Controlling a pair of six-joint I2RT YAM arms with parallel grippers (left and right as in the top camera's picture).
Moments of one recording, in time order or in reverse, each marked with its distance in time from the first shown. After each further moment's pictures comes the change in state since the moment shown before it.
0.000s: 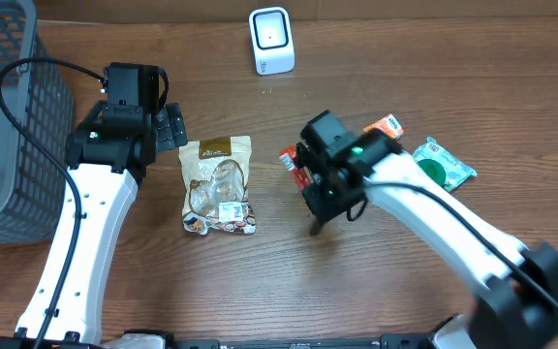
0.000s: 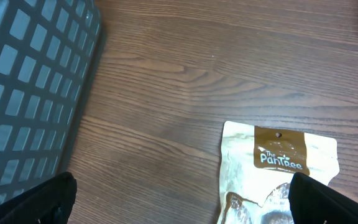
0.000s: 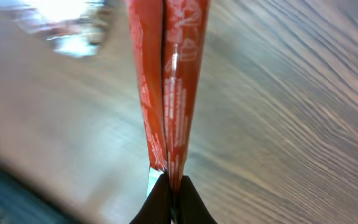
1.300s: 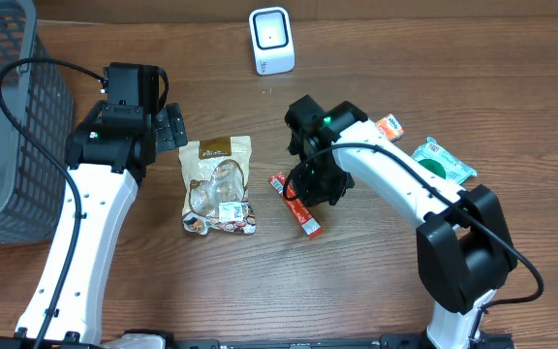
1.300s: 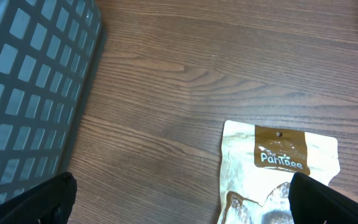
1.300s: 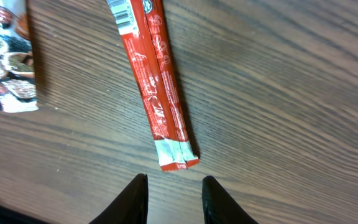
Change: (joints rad) left arm 0.000 0.000 0.000 -0.003 0.000 0.000; right arm -0.019 0.333 0.189 -0.071 0.020 0.220
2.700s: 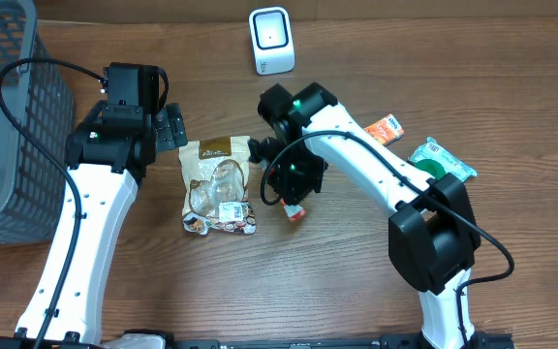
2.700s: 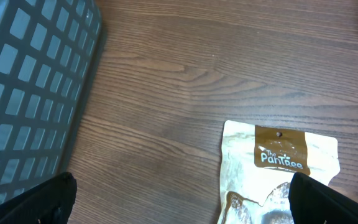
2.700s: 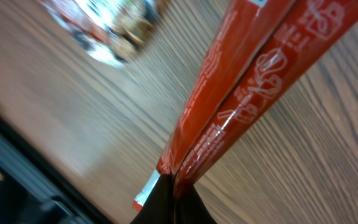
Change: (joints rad) left arm 0.000 0.000 0.000 0.000 0.000 0.000; right arm 0.053 0.161 0.316 -0.230 -0.109 -0.476
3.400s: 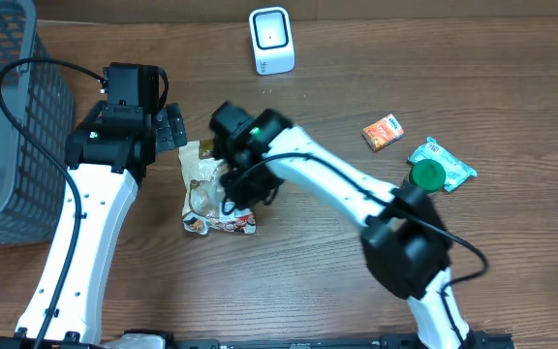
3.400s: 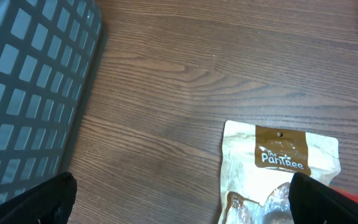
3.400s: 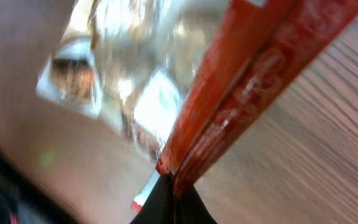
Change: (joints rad) left arm 0.000 0.000 0.000 0.000 -0.003 0.000; right arm 0.147 0.053 0.043 0.232 -0.034 0.423
